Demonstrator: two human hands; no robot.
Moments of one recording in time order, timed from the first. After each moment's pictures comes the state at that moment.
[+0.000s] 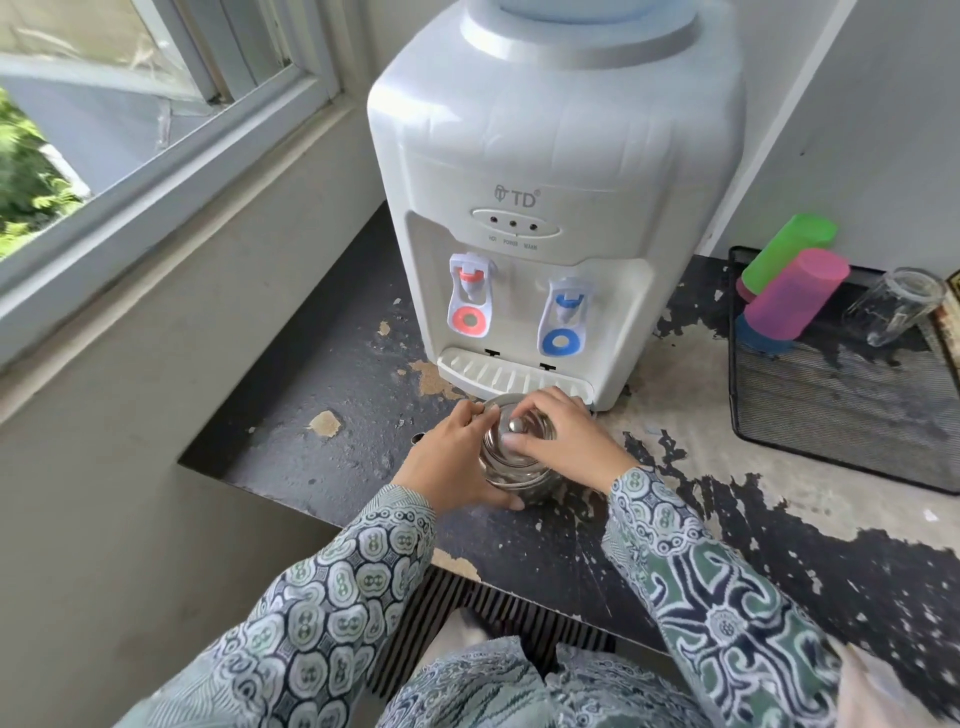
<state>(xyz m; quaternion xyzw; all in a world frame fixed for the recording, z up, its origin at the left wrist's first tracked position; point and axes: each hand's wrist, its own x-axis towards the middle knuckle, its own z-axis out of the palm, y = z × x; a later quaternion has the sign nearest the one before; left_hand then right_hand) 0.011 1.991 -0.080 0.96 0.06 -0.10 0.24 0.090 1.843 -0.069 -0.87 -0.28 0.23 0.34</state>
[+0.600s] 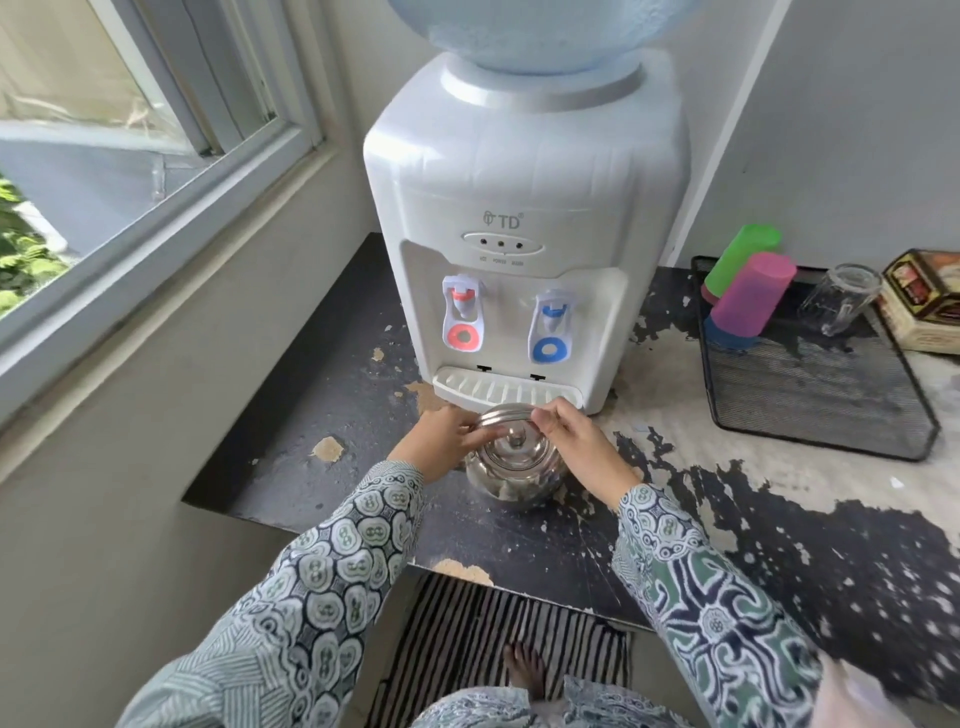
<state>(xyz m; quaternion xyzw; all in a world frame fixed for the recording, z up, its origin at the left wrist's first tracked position) 0.027 2.013 -0.057 0.93 0.08 -0.11 0.35 0.072 1.830 -0.065 -0.83 -0.19 0.22 0.49</state>
